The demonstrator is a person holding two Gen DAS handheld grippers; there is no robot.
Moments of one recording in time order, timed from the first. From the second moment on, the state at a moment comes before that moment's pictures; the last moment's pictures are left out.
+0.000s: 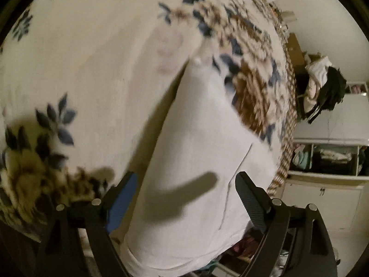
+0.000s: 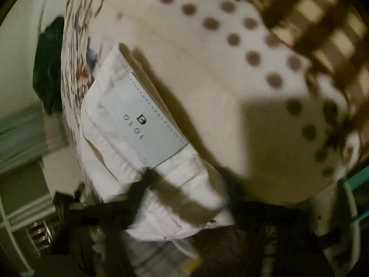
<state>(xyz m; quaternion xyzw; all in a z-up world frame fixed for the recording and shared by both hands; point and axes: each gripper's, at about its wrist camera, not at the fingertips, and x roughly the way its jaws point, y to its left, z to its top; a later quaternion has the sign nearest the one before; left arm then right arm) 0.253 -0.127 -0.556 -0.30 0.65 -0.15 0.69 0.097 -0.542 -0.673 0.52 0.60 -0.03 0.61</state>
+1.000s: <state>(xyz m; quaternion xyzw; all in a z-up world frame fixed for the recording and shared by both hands) 0.236 -0.143 -0.595 -0.33 0.65 -0.19 0.66 0.087 -0.468 -0.669 0.53 0.54 0.08 0.64</state>
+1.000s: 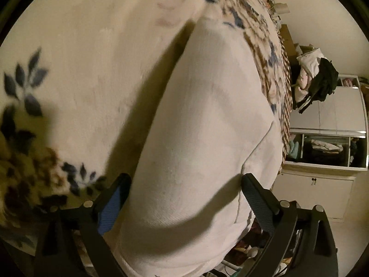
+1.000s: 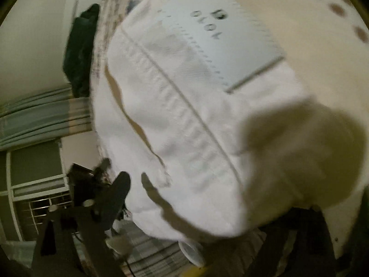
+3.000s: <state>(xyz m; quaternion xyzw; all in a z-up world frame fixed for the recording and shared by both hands) 0.614 -0.009 -0.572 -0.25 0.57 -0.18 0.76 0.547 -0.341 -0.594 0.35 0.55 -0.01 0.76</state>
